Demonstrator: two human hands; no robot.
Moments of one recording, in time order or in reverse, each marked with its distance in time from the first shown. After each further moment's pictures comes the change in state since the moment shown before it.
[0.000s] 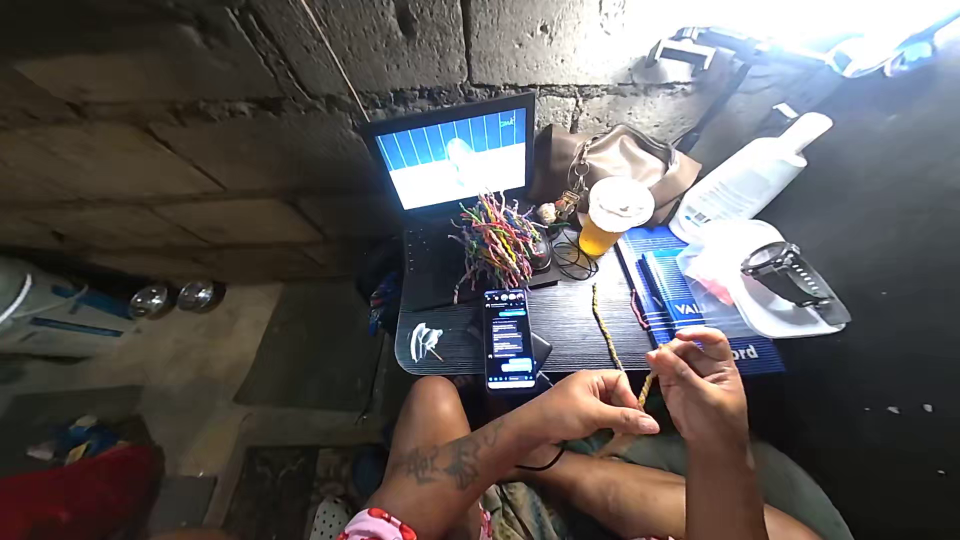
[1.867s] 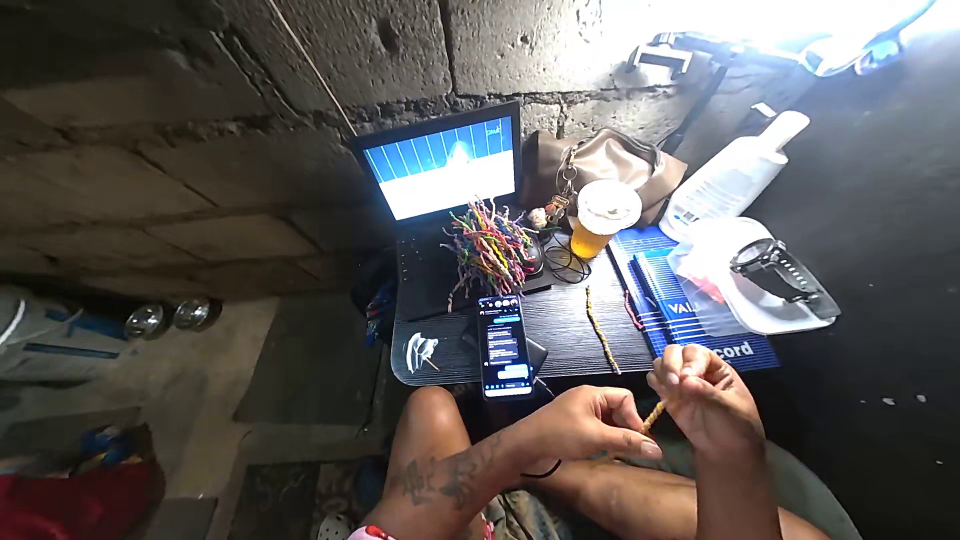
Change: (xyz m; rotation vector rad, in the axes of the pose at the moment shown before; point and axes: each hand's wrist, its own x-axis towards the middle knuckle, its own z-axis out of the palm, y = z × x) left_hand -0.008 0.000 0.013 0.128 -0.061 -0.028; right_hand -0.005 -0.011 -0.019 0.292 -0.220 0.139
